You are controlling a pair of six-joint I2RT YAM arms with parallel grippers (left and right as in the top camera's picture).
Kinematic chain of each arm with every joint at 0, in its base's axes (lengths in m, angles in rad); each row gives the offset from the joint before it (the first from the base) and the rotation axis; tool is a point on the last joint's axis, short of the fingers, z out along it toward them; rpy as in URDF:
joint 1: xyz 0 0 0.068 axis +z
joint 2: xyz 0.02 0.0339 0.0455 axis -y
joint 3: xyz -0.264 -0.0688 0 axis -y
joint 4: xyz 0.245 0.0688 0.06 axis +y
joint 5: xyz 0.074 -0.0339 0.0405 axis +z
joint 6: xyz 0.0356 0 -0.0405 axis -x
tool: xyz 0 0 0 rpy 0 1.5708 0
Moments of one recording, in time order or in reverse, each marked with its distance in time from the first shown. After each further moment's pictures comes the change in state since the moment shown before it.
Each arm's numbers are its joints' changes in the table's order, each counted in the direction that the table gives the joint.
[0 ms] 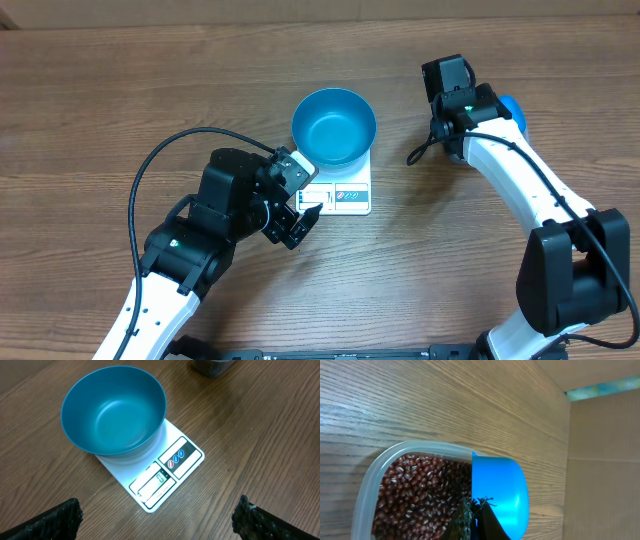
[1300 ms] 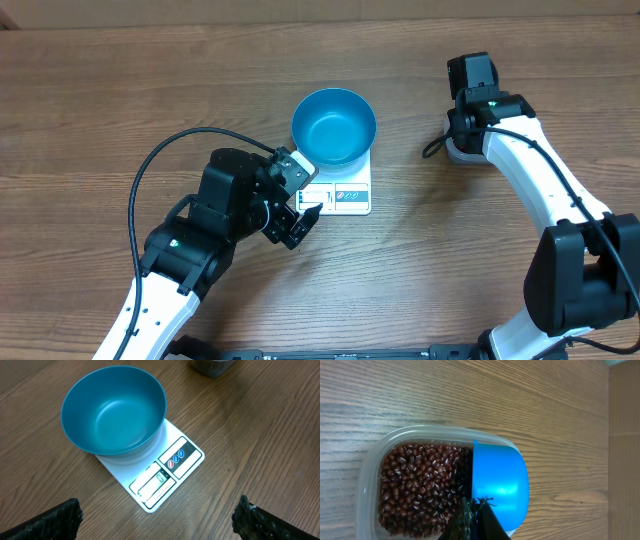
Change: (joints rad) left arm 0.000 0.000 0.000 0.000 0.000 0.000; right arm -0.090 0.014 0.000 0.044 0.154 -0.101
